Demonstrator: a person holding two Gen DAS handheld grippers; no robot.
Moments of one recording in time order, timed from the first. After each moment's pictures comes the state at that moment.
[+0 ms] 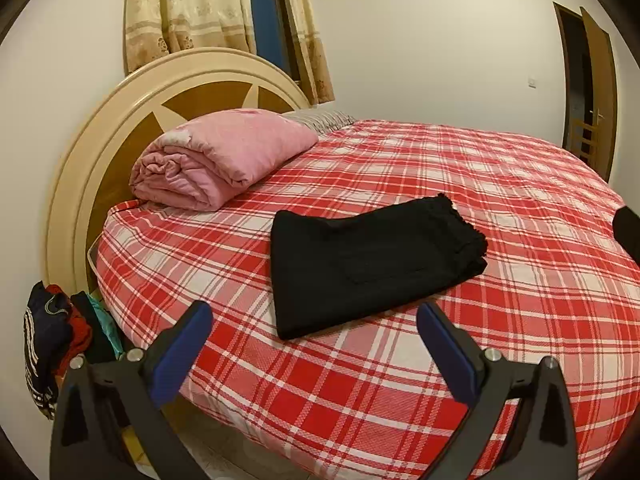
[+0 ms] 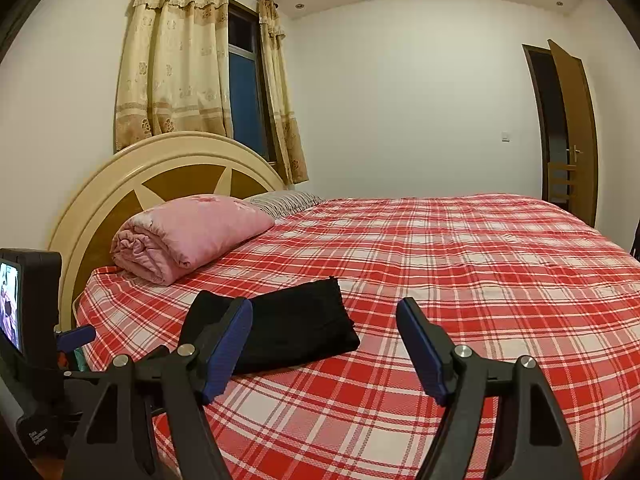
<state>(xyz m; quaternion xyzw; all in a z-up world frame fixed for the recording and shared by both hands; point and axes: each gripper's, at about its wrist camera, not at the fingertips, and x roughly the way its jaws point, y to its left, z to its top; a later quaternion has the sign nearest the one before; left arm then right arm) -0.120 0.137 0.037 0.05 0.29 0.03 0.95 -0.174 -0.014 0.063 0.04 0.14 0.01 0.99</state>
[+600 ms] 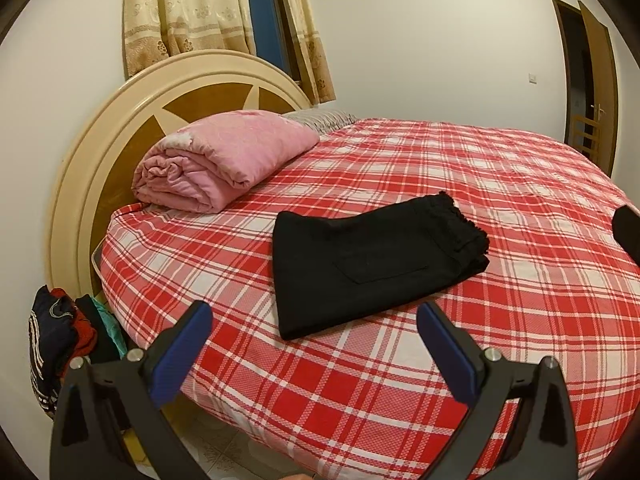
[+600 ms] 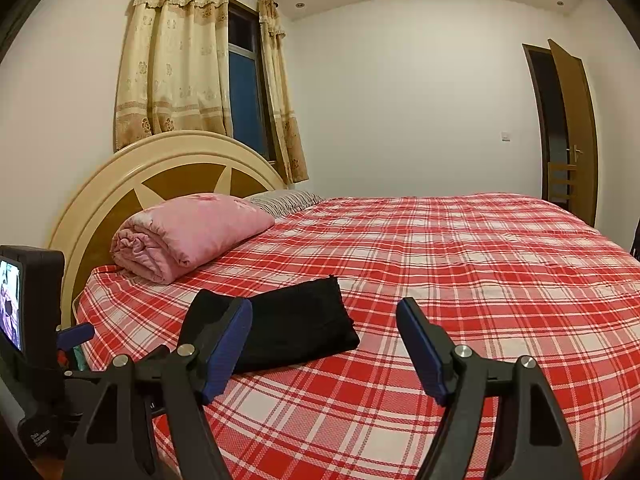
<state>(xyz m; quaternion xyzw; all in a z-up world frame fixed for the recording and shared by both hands) -0.121 0.134 0.038 0.06 0.29 0.04 0.95 -0.175 -0.017 0.061 0.04 0.14 0.01 0.99</state>
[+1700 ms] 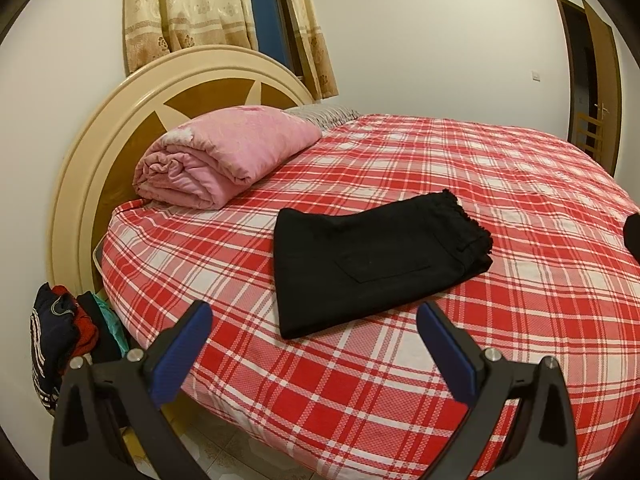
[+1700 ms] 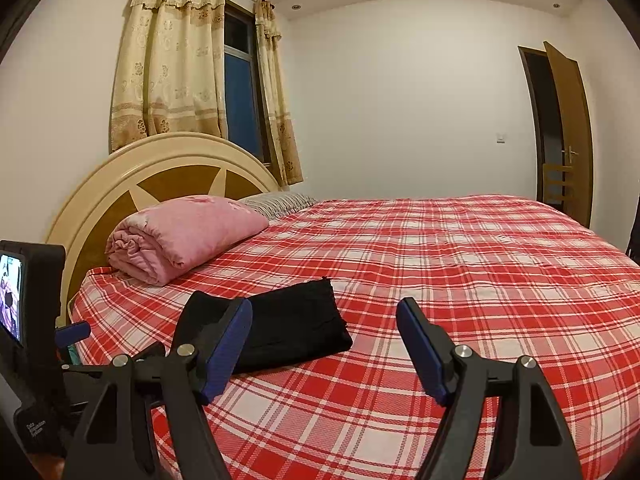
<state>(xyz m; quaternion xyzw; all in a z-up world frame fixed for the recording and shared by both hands) -0.115 0.138 0.040 0.06 0.30 0.04 0.95 -0.176 -0.022 0.060 0.04 0.14 0.00 0.99</state>
